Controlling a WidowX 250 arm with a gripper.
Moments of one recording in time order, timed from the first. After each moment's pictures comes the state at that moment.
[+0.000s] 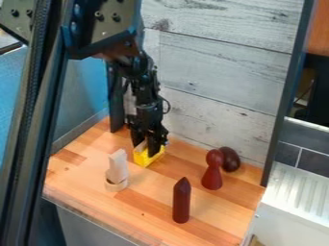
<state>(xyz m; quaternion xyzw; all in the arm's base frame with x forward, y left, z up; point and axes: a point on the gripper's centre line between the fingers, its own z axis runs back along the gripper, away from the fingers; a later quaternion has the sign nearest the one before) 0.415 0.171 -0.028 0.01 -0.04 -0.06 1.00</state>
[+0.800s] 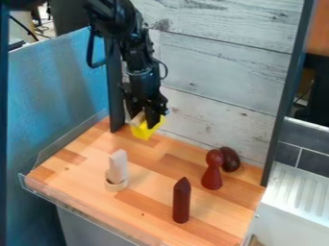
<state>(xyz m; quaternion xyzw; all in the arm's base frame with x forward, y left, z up) 0.394 0.158 0.059 0.03 -0.12 -0.05 0.99</state>
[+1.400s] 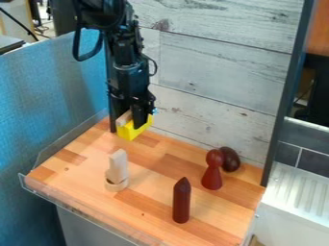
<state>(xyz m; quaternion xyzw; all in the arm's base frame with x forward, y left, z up) 0.366 0.166 0.068 0.03 -0.08 -0.05 0.99</state>
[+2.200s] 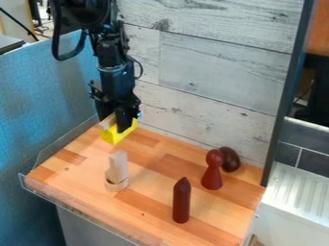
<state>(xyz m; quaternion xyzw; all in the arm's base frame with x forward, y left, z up) 0.338 0.177 0.073 0.05 -0.07 -0.04 1.00</state>
